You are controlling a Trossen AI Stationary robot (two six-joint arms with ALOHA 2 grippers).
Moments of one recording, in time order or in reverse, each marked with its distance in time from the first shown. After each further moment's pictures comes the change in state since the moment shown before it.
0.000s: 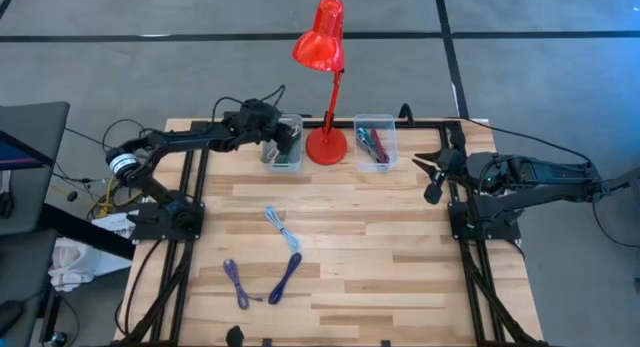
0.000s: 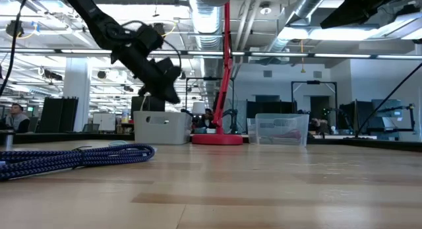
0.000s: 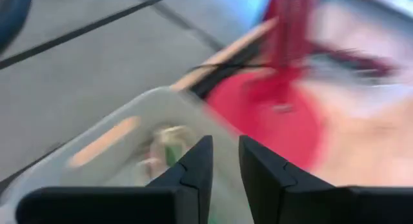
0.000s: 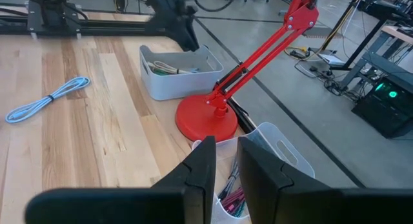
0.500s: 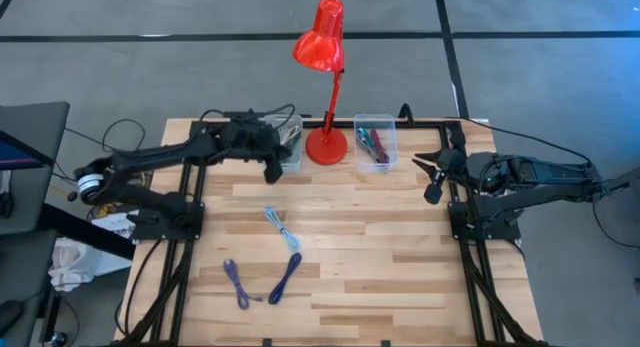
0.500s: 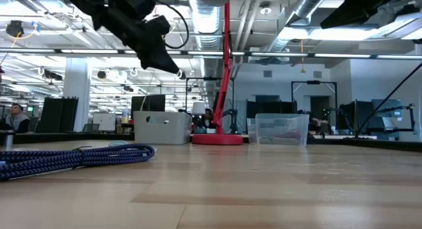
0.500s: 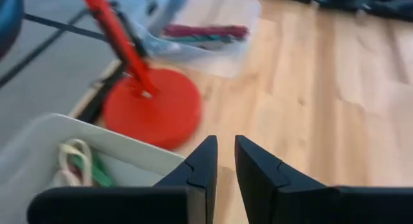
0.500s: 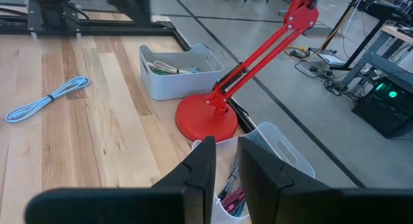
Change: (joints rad) left arm -0.226 -0.295 0.000 -0.314 0.089 0.185; right arm 0.000 0.000 0.000 -0.001 0.000 0.000
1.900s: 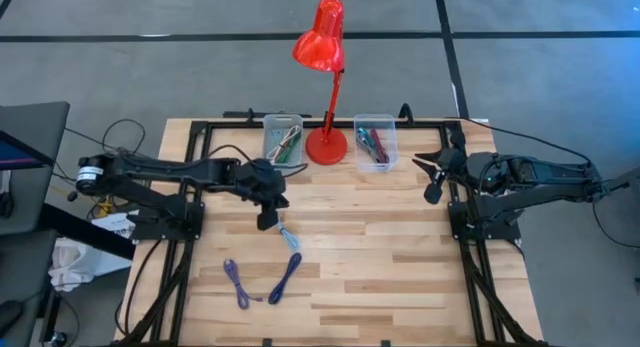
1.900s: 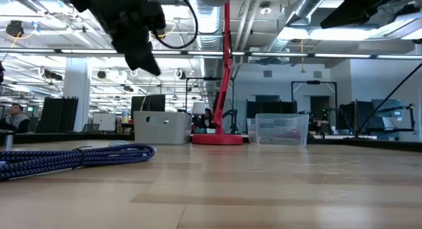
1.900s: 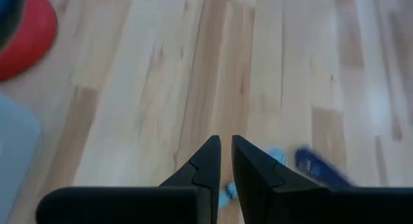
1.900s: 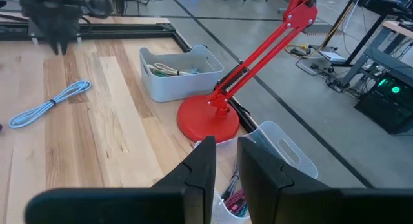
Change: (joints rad) left arm -0.385 0.001 -0.001 -0.256 -0.056 -0.203; right arm 0.000 0.000 0.000 0.002 0.000 0.027
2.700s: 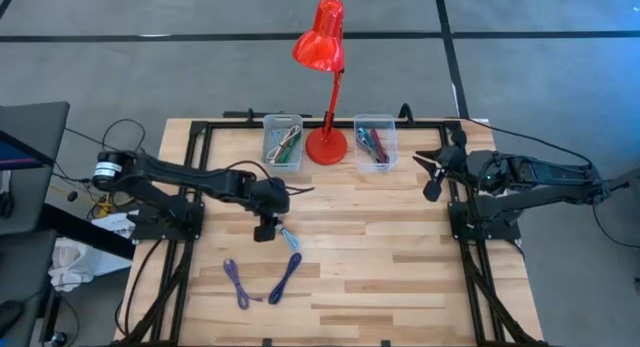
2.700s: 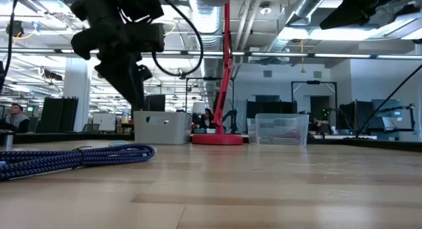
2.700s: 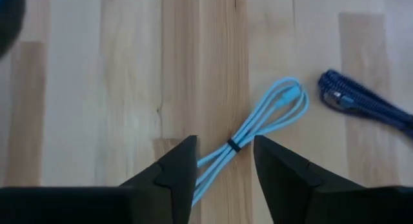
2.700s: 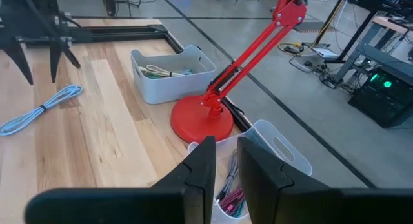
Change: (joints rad) left arm -0.082 0.161 0.000 -0.084 -0.035 0.132; right arm -0.032 0.000 0.000 0.009 0.000 0.008
